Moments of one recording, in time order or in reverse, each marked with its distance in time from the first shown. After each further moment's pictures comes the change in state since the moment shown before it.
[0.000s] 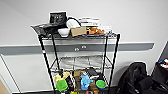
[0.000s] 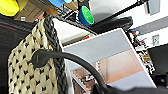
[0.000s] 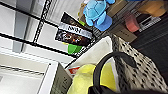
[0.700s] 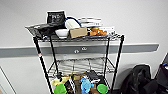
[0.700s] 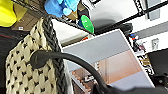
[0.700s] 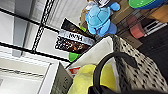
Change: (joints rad) left arm 0.000 -0.014 0.018 0.000 -0.012 0.001; right arm 0.000 -0.003 0.014 0.000 0.004 0.000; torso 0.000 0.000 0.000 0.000
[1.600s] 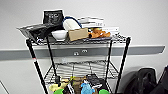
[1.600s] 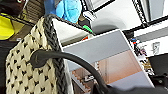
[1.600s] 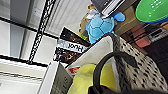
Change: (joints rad) left arm 0.000 0.000 0.000 0.000 -0.003 0.001; right arm 0.001 0.000 0.000 0.000 0.000 0.000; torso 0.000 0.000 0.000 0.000
